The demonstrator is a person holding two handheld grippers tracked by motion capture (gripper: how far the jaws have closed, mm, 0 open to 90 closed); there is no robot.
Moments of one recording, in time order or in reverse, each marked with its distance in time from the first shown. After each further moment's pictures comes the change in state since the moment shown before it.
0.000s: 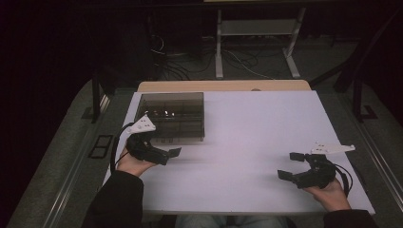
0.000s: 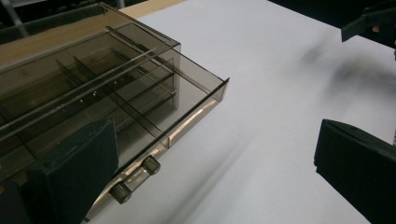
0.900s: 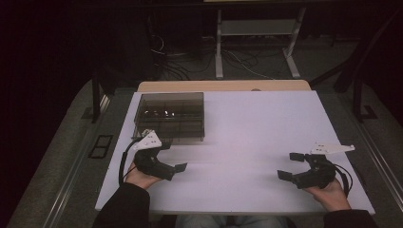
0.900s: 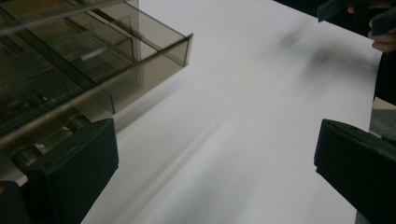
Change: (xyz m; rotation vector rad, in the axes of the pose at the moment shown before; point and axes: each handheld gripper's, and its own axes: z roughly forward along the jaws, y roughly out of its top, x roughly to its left) left arm -0.015 -0.039 0.019 -0.002 -0.083 -0.016; right arm 0.000 0.000 0.000 0.001 0.001 -0.006
